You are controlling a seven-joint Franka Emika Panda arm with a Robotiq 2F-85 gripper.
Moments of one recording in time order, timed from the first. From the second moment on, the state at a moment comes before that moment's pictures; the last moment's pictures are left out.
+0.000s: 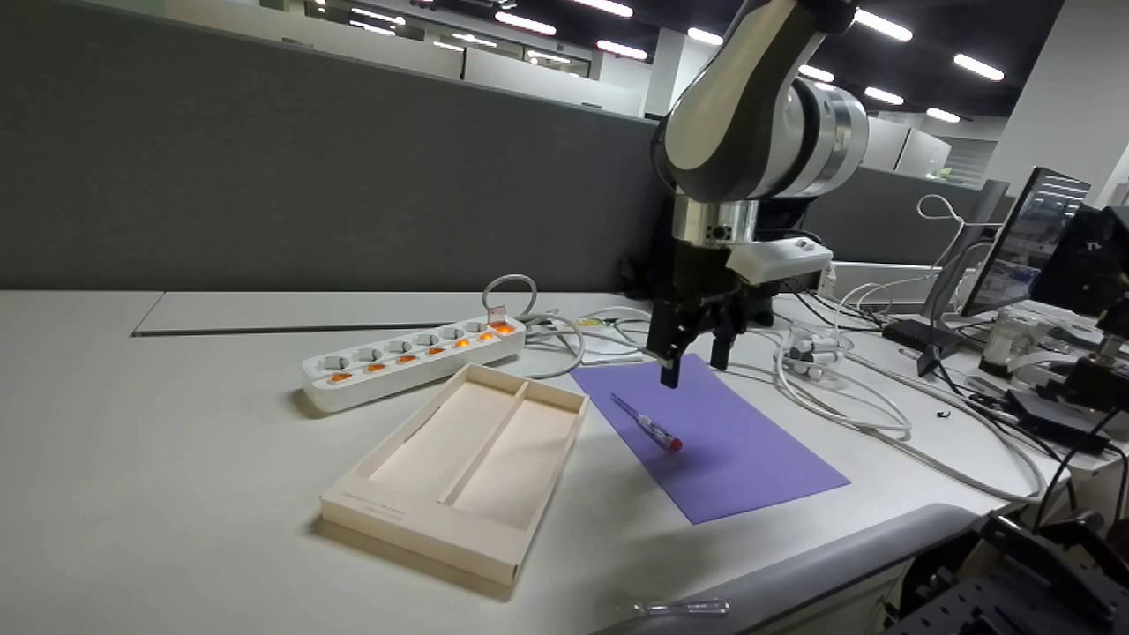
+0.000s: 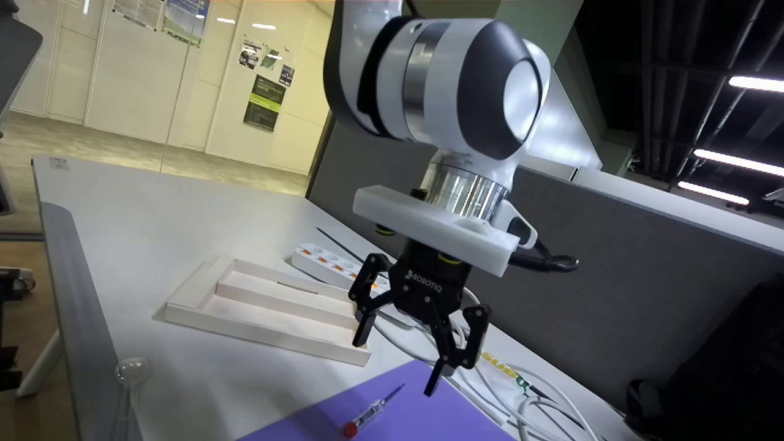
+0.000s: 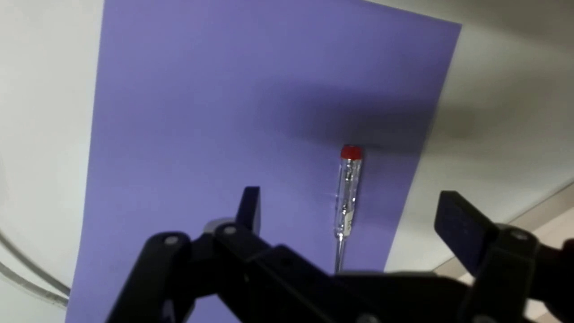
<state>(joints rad) -0.06 0.22 -0.06 -2.49 -0.16 2.61 -0.16</state>
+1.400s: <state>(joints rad) -0.06 0.47 -0.04 -2.40 0.00 2.75 -0.13</state>
